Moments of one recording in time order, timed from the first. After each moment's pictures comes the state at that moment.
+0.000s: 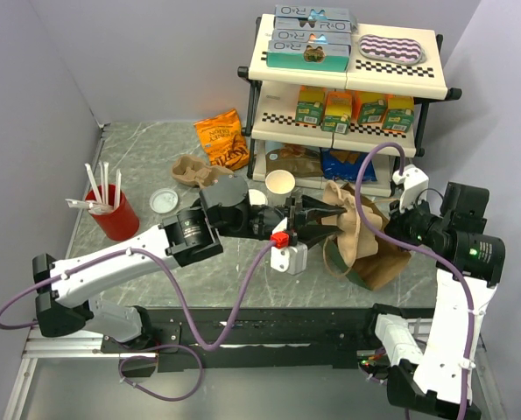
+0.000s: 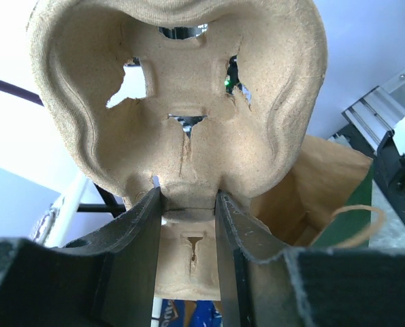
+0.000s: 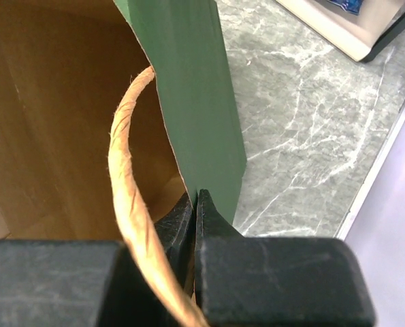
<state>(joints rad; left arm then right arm) -1.19 1.36 1.45 0.02 0.50 0.81 -0.26 0.87 1.41 -1.38 -0.48 -0.55</state>
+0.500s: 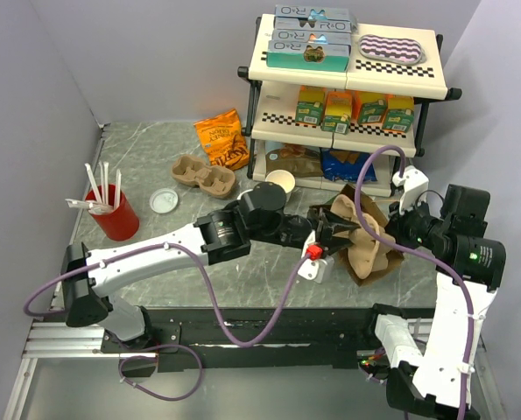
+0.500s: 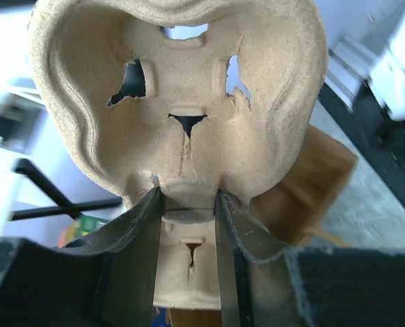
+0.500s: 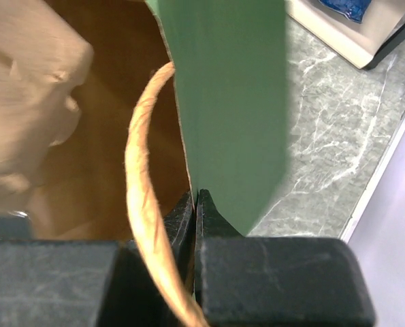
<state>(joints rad) -1.21 1.50 1.45 0.01 0.52 0.92 -0.26 0.85 1.41 -1.38 -0.50 -0.55</state>
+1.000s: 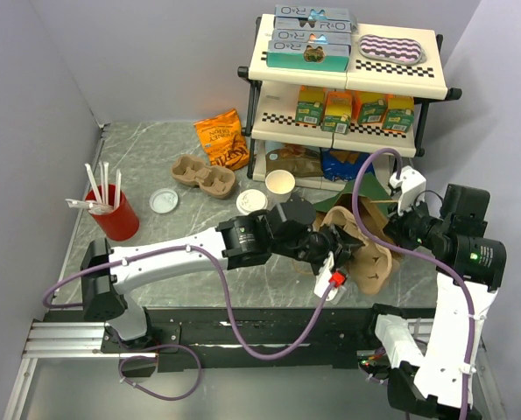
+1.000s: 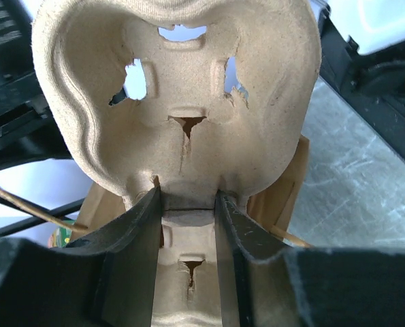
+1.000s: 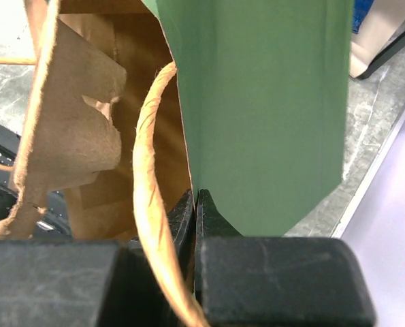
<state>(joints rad) -1.27 1.62 1.53 -0.22 0.42 1.14 -0.24 0.85 1.41 -1.38 -0.50 -0.59</state>
